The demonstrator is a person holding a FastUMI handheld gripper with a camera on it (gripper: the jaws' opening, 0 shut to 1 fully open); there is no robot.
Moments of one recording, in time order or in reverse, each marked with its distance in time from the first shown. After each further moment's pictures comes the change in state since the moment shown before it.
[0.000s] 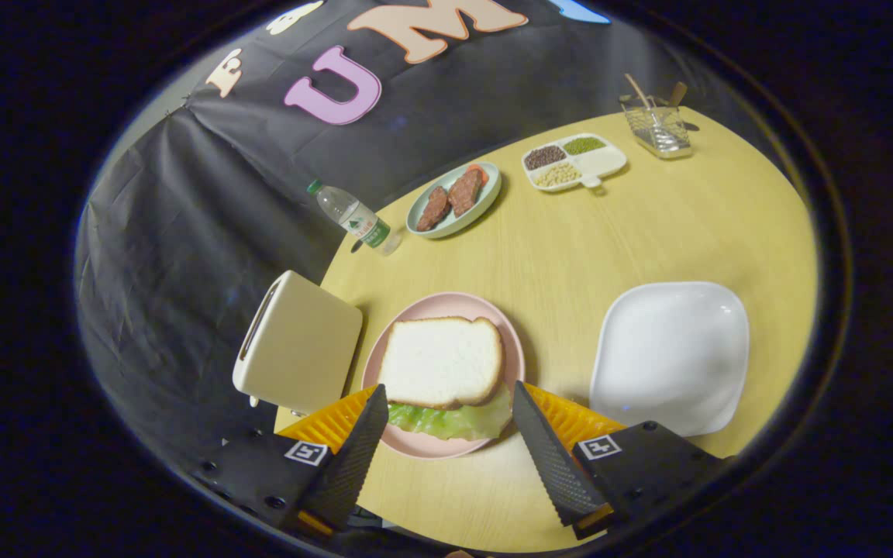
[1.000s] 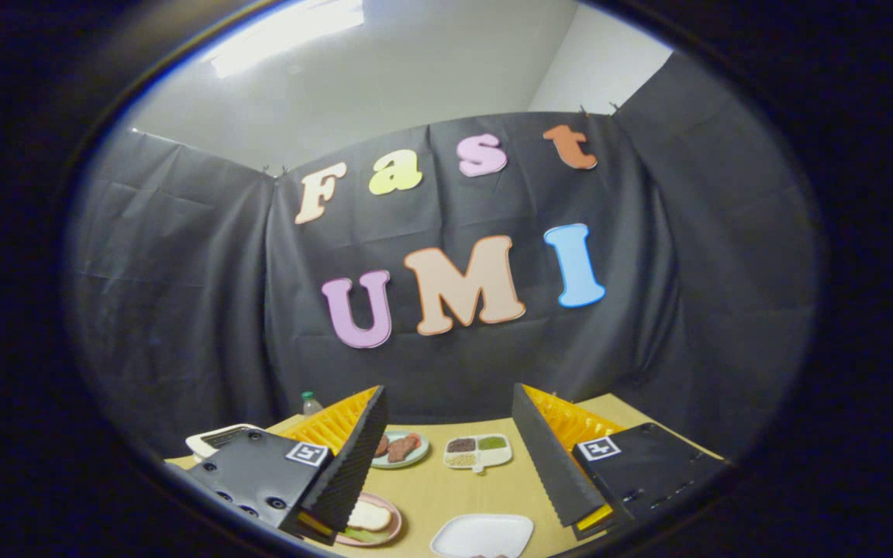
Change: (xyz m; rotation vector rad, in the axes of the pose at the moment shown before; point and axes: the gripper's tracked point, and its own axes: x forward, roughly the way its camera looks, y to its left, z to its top) arm -0.259 0.011 0.184 -0.370 -1.026 -0.194
